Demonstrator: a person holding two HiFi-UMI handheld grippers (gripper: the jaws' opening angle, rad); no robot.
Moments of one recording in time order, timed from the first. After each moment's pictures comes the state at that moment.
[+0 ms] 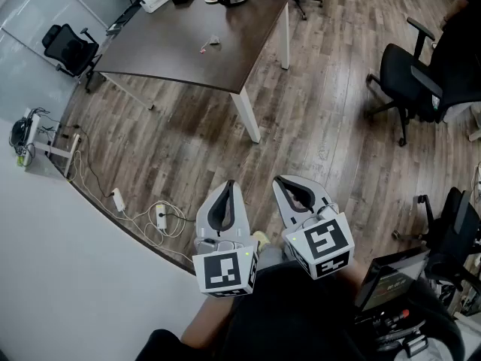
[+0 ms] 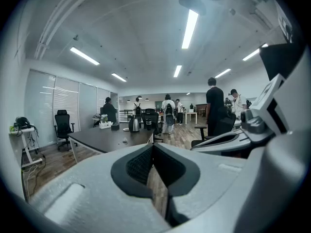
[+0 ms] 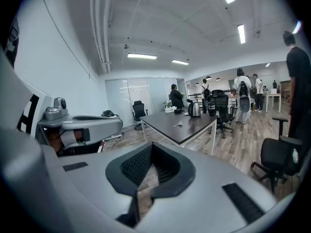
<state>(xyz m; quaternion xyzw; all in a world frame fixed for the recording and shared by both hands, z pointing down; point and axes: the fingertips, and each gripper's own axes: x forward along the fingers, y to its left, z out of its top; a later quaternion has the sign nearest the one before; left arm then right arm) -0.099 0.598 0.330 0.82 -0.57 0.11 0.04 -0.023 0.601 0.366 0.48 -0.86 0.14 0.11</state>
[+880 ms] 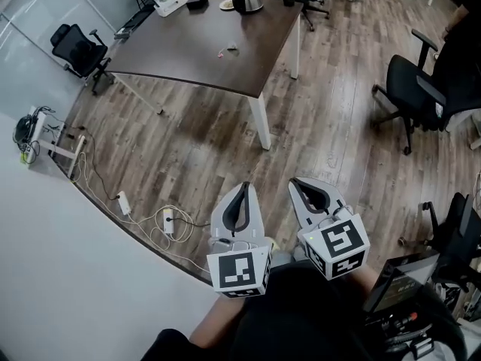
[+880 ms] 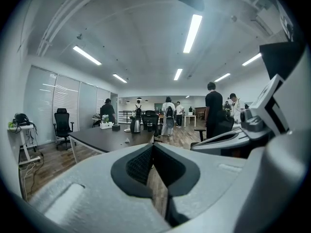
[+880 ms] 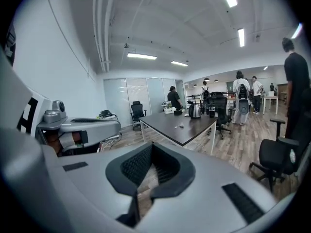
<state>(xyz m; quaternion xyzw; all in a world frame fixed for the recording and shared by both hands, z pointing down) -0.142 0.613 0.323 0.82 -0.56 0.10 0.04 -0.061 0.615 0.354 0.49 -0.85 0.14 0.11</state>
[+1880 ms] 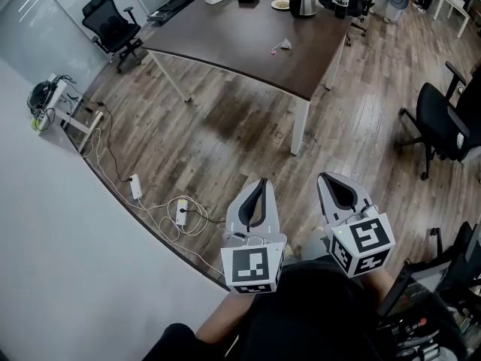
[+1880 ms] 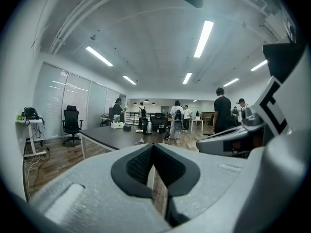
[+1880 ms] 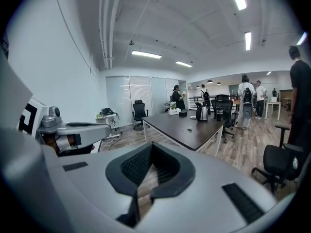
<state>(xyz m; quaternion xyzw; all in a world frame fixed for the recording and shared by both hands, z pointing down) -0.274 0.607 0.324 0.80 -0.59 0.07 0.06 -0.167 0.596 0.345 0.49 -0.85 0.12 0.12</state>
